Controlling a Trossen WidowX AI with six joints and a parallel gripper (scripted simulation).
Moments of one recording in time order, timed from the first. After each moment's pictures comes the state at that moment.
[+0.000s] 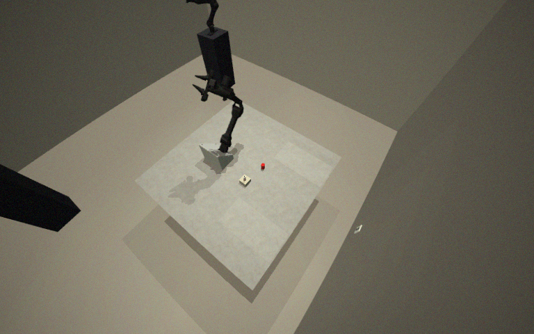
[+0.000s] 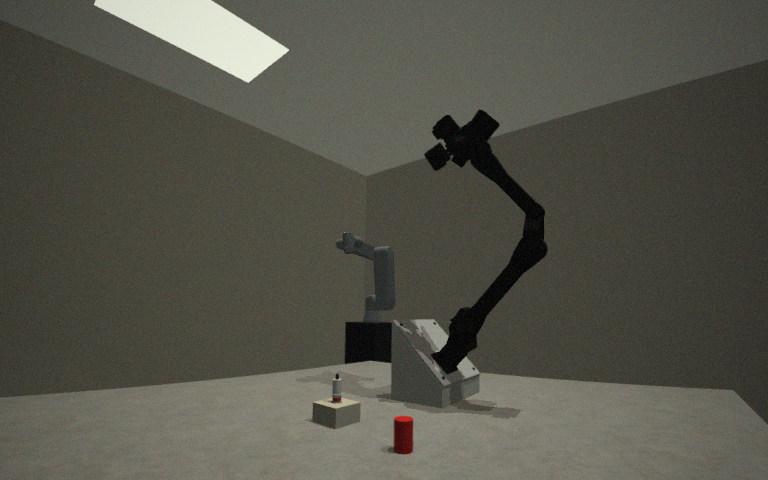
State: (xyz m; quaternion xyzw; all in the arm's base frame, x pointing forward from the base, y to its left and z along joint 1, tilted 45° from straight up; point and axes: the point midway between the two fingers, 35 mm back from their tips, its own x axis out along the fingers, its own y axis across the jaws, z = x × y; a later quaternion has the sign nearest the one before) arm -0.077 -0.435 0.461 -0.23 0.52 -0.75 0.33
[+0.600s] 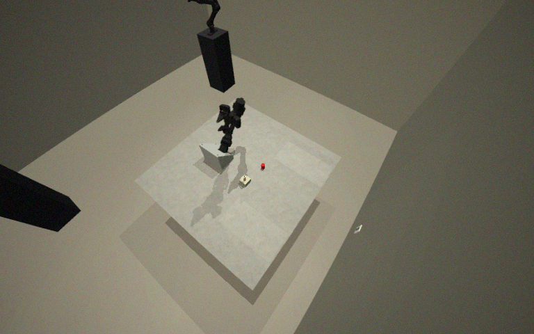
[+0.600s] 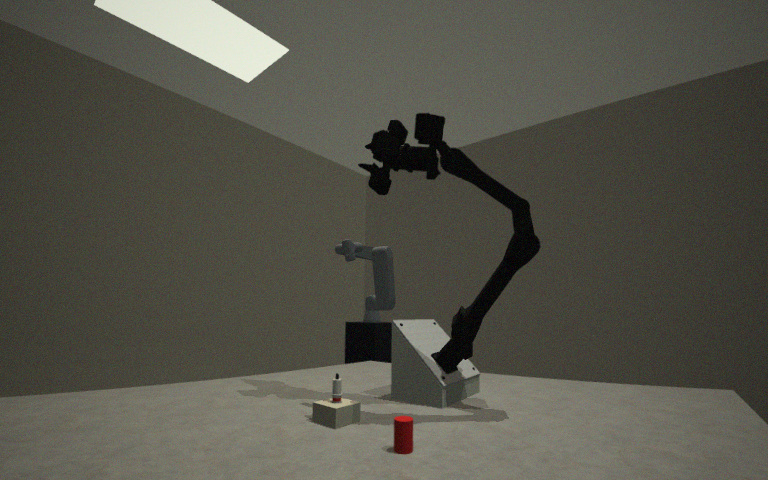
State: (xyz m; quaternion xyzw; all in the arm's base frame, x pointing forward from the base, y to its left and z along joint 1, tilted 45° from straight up) arm 0.173 -0.441 0.314 -0.31 0.55 -0.40 0.67
